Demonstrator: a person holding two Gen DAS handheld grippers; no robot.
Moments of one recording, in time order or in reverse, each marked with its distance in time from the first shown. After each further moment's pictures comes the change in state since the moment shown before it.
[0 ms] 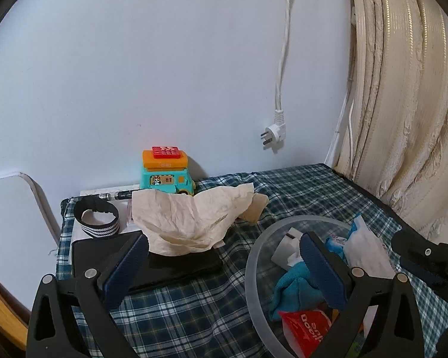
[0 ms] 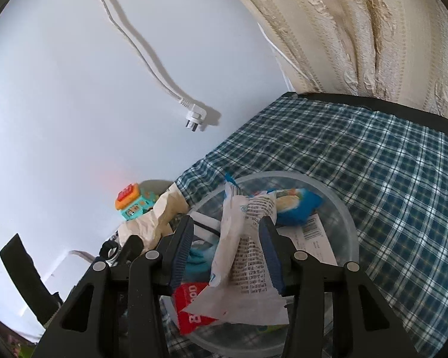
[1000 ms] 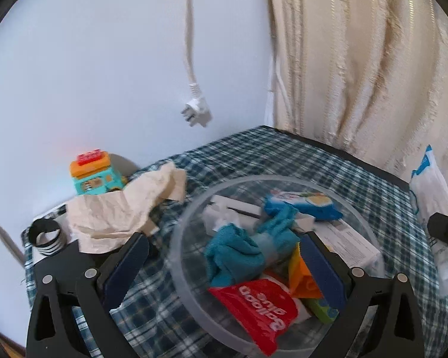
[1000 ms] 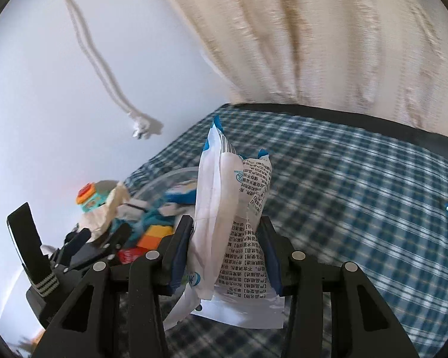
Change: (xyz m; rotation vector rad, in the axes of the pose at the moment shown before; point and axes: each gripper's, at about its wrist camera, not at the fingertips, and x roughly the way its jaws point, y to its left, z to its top) left arm 0.003 -0.053 -0.020 0.265 0.072 -0.169; right arm -0.078 -0.054 -0.029 0.011 -0.052 -0.206
